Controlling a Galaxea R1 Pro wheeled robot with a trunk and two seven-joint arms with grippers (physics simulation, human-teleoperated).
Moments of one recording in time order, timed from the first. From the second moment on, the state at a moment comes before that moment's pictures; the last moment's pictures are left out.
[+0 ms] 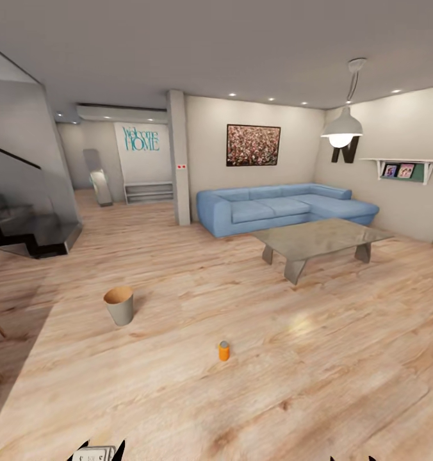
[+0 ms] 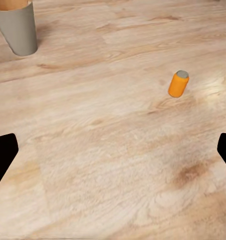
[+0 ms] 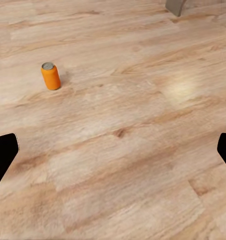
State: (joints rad) left arm 0.07 0.05 0.18 -0.96 0.02 -0.23 -0.21; right arm 0.10 -0.16 -0.16 -0.88 -0.08 -0.33 0.23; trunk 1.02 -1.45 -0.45
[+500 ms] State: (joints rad) left arm 0.07 0.05 0.18 -0.96 0.02 -0.23 -0.21; right arm 0.10 -0.16 -0.16 -0.88 -0.08 -0.33 0.23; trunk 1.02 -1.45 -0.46
